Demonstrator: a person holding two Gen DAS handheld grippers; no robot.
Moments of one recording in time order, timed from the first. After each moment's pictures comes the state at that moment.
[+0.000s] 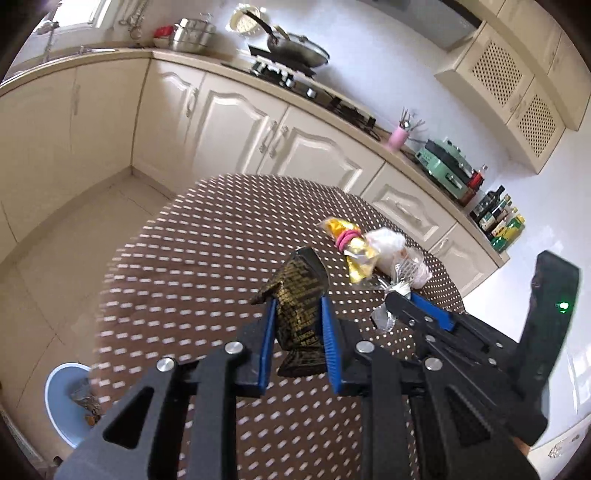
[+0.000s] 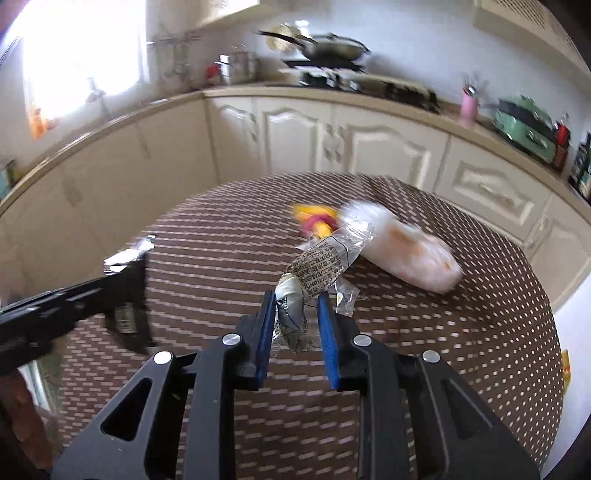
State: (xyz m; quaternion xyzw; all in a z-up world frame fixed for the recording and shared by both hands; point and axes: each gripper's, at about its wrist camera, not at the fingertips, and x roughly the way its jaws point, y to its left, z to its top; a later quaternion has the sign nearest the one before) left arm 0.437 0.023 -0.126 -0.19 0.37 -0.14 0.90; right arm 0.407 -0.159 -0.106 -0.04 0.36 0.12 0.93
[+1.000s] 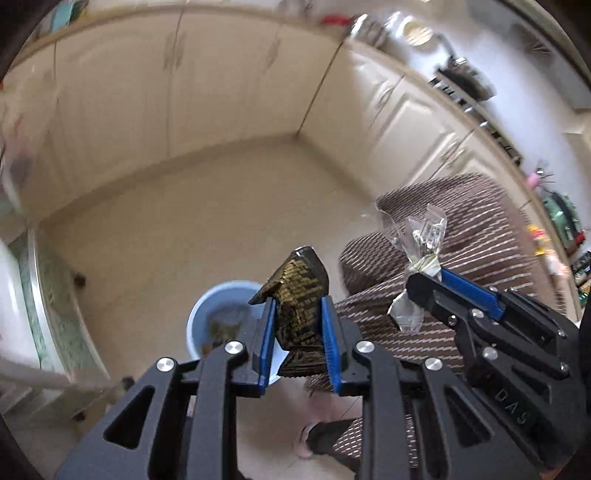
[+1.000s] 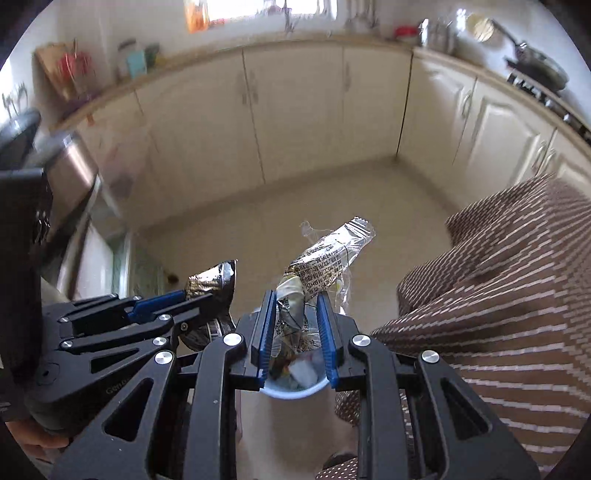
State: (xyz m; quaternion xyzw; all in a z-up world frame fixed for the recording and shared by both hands) left arm 0.263 0.322 -0.258 -0.25 0.44 0.10 0.86; right arm 0.302 0.176 -0.202 -0.14 0.43 0.36 0.82
